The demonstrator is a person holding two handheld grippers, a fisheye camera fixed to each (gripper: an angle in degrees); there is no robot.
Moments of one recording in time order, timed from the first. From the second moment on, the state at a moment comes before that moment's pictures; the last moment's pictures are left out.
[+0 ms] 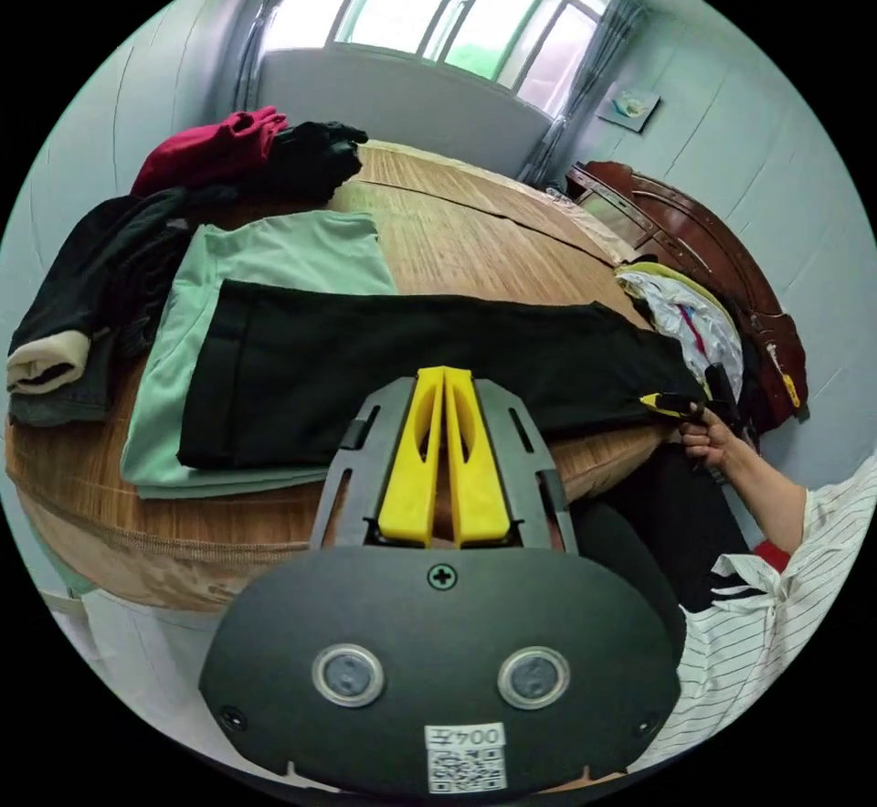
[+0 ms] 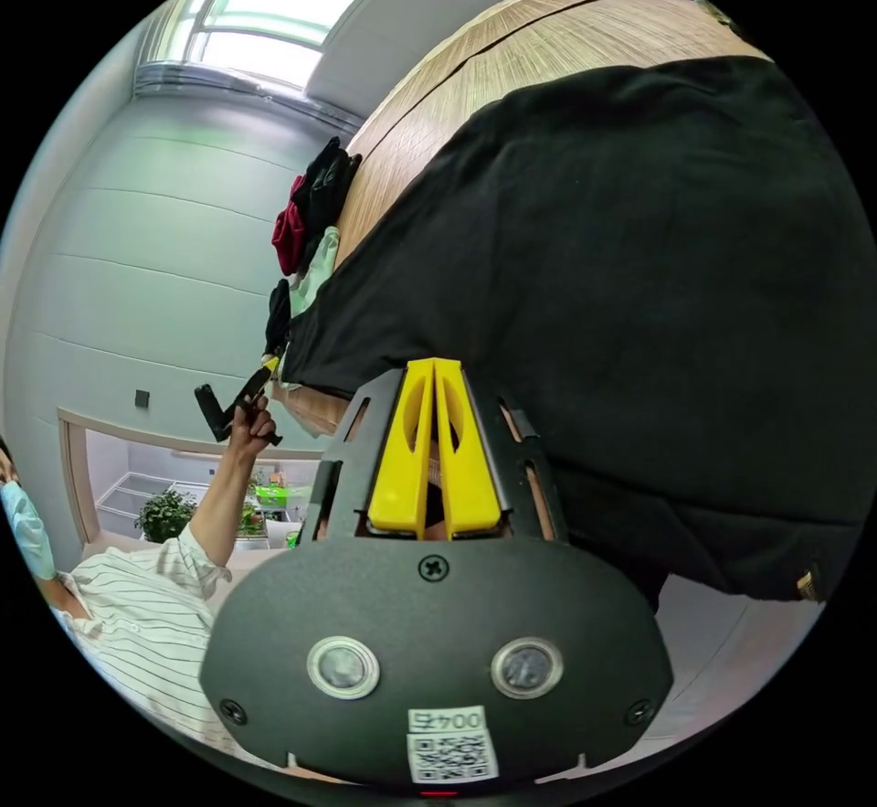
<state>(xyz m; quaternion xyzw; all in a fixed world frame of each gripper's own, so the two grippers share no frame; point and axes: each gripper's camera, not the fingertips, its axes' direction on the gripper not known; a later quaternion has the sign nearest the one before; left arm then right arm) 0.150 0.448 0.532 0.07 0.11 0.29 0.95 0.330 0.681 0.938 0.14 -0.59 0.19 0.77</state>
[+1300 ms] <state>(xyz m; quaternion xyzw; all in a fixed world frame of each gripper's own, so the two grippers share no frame) 0.312 0.480 0.632 0.03 -0.02 0.29 0.96 0.315 0.679 0.895 0.17 -0.56 0.19 0.79</state>
